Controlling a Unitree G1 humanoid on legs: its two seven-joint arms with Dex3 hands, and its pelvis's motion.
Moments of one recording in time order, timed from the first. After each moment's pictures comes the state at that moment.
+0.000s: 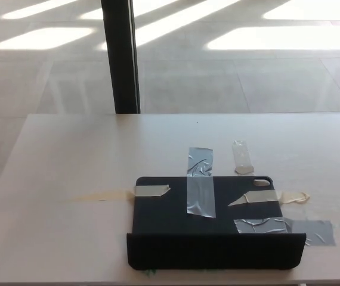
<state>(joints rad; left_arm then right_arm) -0.01 0.55 0.51 1.03 -0.13 0.09 -0.01 0.14 -0.40 -0.61 0.92 0.11 -0.04 0.02</state>
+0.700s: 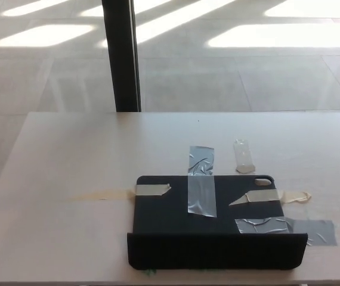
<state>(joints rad) -0.11 0.61 0.87 1.16 -0.30 0.09 0.00 -0.21 -0.41 -0.83 0.39 0.25 -0.05 -0.08</state>
